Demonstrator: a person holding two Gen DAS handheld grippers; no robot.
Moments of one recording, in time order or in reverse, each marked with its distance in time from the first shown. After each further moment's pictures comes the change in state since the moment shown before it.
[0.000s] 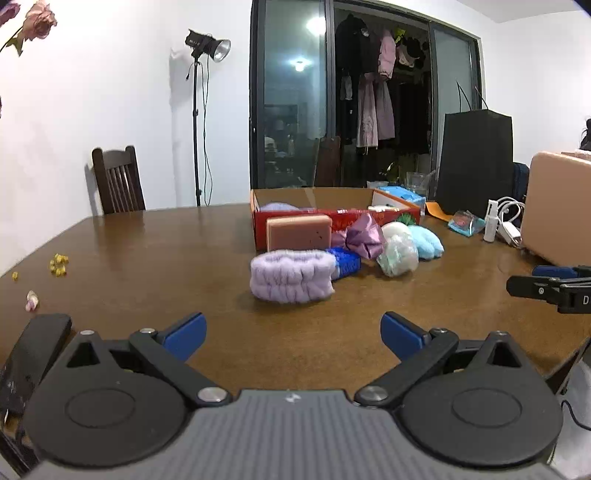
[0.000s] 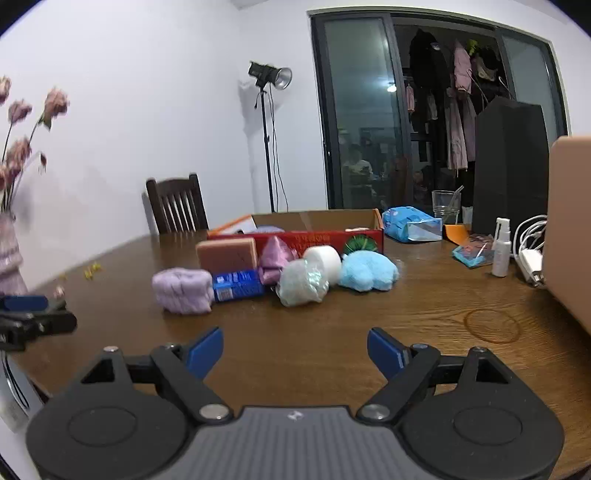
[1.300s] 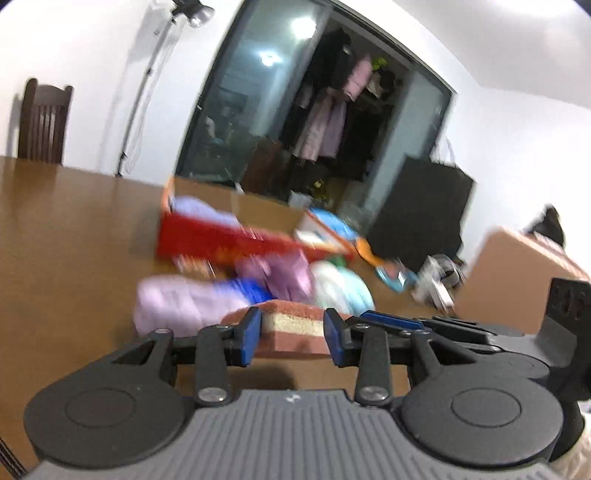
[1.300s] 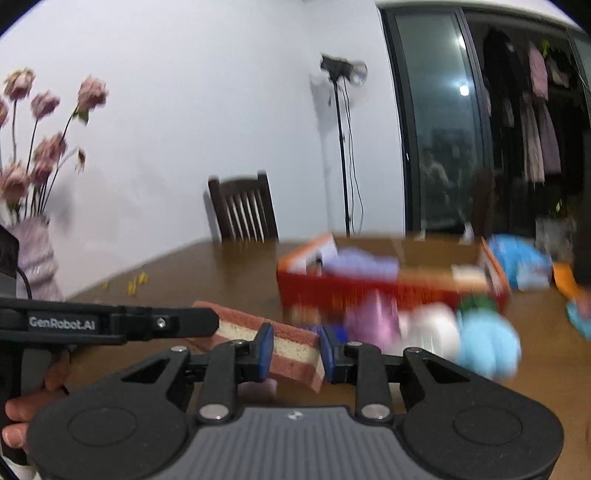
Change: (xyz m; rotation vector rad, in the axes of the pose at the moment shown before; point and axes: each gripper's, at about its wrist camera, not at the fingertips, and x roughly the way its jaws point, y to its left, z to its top) left arm 0.078 0.001 0.019 -0.243 0.034 -0.350; right arm 0.107 0.046 0.059 -0.090 0.050 0.220
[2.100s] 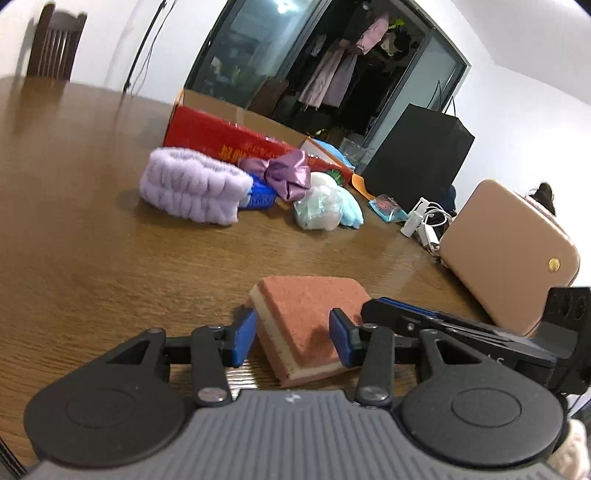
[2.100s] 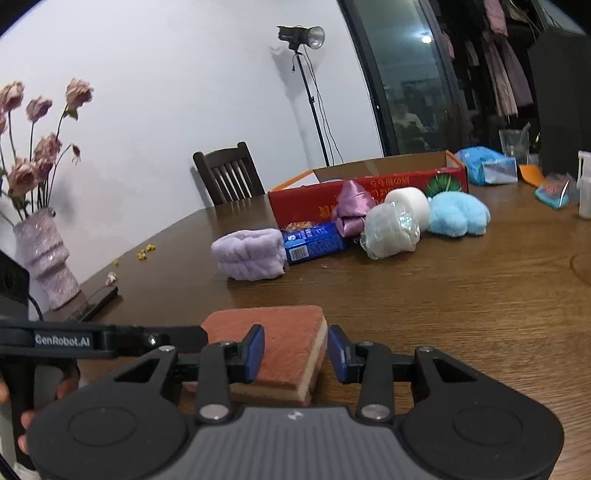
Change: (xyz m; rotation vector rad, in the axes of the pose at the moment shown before) left arm -0.012 0.011 -0.050 -0.128 0.173 -0.036; right arm -0.055 -0.002 -0.075 0.182 0.070 0.007
